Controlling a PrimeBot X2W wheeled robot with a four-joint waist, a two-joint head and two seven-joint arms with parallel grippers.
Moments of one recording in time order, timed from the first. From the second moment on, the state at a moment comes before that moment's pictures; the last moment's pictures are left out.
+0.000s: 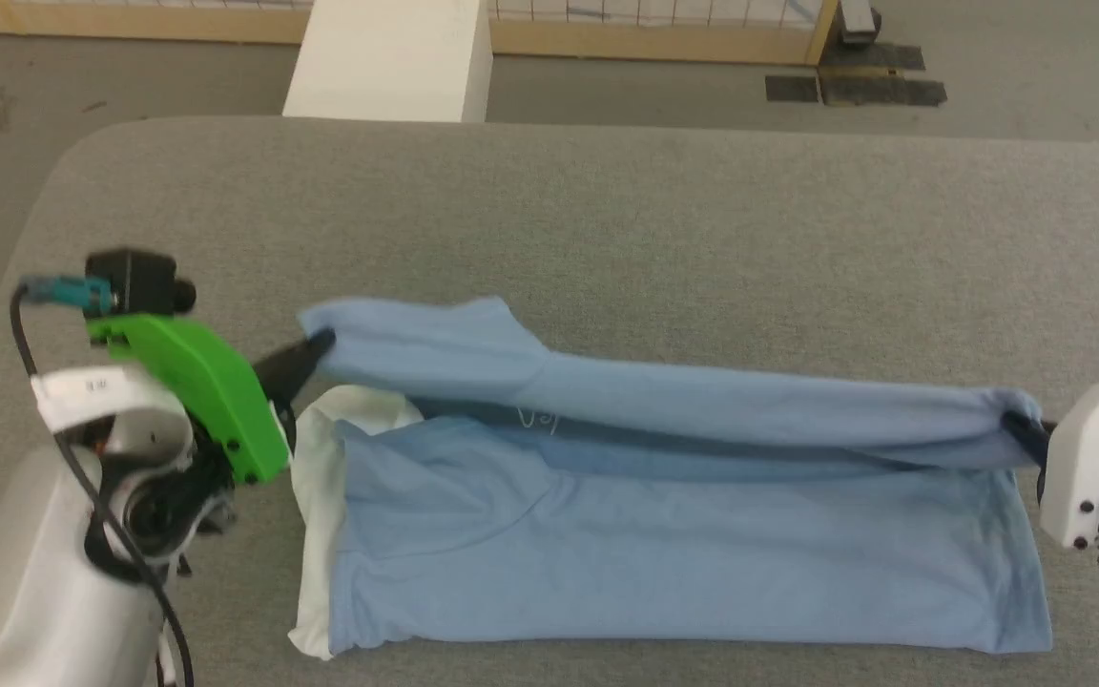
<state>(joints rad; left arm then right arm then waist) -0.40 0.45 -0.24 0.06 -0.95 -0.01 0.59 -0.23 -0.35 -0.10 0.02 0.44 0.13 0.87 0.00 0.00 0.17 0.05</state>
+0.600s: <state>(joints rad) -0.12 0.40 -0.24 0.14 -1.03 0.06 0.59 -0.10 -0.29 -0.12 0.13 0.41 0.13 0.85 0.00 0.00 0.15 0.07</state>
